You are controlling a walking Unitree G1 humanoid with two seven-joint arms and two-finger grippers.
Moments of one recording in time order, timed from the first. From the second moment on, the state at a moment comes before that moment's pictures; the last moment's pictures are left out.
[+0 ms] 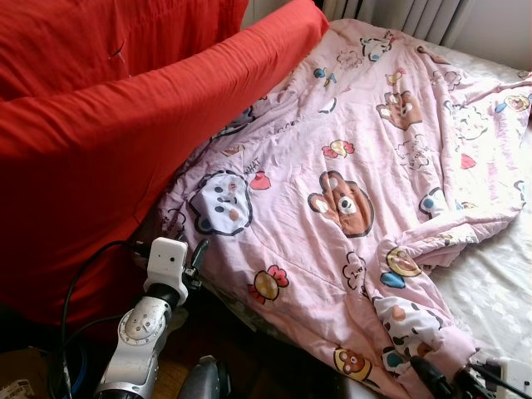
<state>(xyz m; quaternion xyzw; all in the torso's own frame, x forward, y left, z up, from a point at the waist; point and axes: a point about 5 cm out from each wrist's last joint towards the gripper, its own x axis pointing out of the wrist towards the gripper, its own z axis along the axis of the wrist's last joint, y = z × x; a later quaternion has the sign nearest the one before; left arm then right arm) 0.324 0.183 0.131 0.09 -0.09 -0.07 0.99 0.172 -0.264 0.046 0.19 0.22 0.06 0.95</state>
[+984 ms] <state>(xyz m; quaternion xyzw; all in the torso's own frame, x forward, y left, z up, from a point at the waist) 0.326 0.183 0.130 0.09 -0.09 -0.08 0.99 0.191 -0.292 0.135 0.30 -0.05 0.11 0.95</state>
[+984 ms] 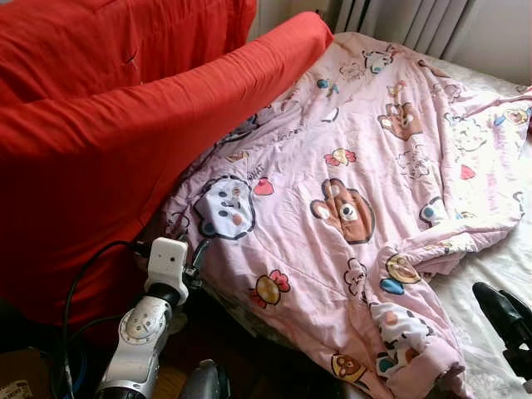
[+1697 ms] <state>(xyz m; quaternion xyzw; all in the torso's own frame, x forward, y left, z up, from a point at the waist) 0.309 0.185 0.114 0.02 -0.08 -0.04 1.00 0.243 -0.263 0.095 0.22 0.00 -0.01 0.98</state>
